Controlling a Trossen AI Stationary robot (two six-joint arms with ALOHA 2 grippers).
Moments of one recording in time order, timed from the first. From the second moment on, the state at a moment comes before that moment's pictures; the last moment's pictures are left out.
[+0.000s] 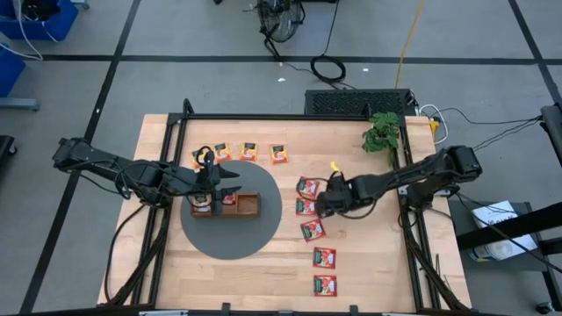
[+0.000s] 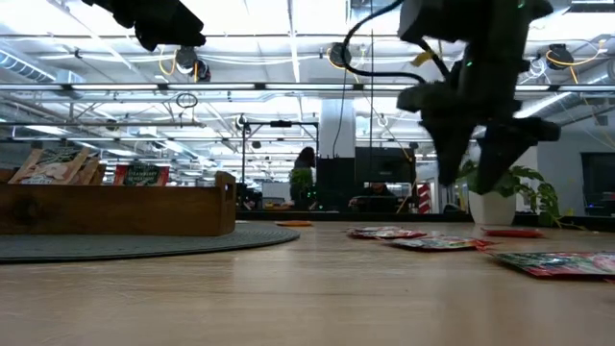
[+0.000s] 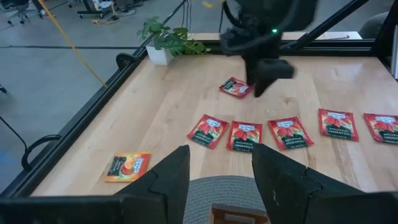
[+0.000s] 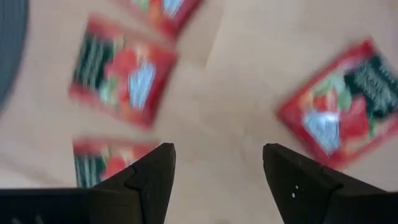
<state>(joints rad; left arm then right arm) -0.25 0.90 0.71 -0.23 -0.44 -0.12 0.16 1.55 0.96 -0.82 0.16 1.41</state>
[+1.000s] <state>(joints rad) -0.25 0.90 0.71 -0.23 -0.45 -0.12 0.11 1.54 0.74 -0.77 0.03 1.86</state>
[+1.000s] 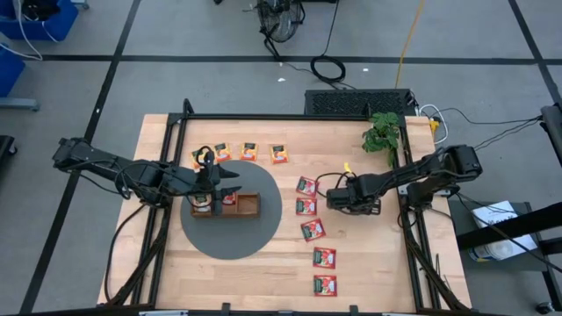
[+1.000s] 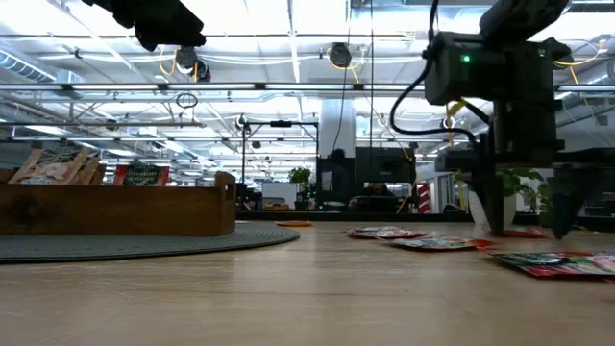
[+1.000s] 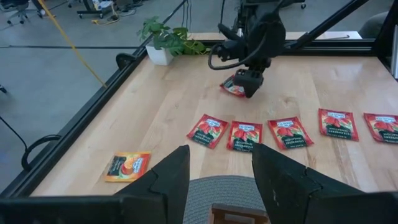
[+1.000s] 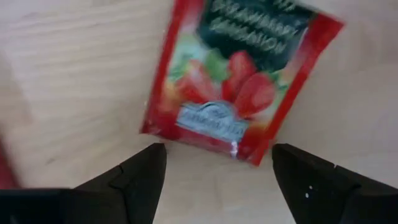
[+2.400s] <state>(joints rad) -0.25 0.90 0.71 -0.23 -0.45 -0.12 -0.02 1.28 0.60 -0.68 0.09 1.81</state>
